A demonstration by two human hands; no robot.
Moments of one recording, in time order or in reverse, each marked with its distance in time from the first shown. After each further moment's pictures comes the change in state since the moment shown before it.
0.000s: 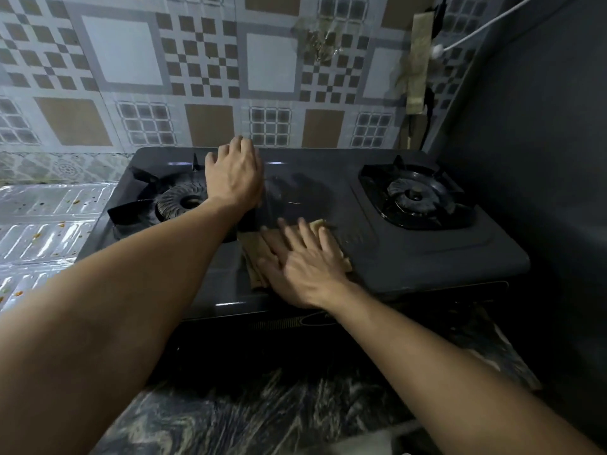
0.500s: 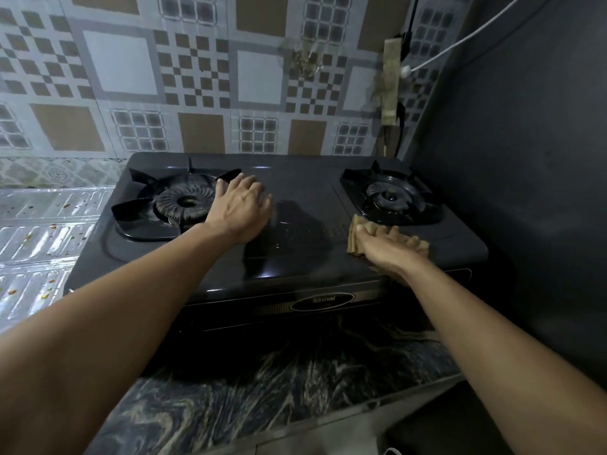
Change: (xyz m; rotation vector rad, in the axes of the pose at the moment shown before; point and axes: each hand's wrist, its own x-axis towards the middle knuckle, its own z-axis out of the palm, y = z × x) left_hand -0.060 0.000 -0.015 -0.031 -0.173 0.266; right_hand -0.044 0.119 -0.034 0.210 -0.138 0.786
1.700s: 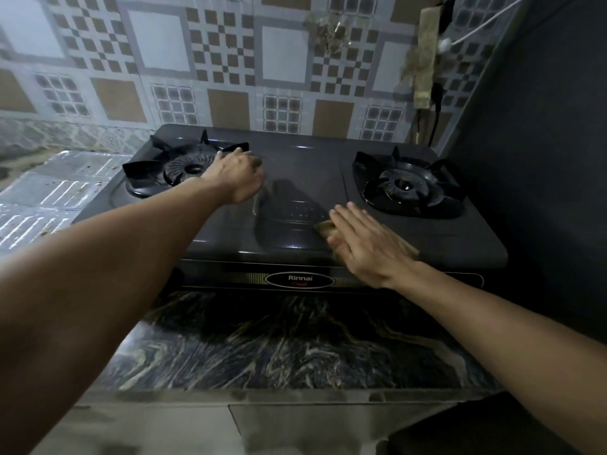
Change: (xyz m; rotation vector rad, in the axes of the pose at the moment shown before) left_hand 0.009 0.032 -0.010 0.145 -0.114 -0.164; right_hand 0.020 0.047 0.018 -0.213 0.250 -1.067
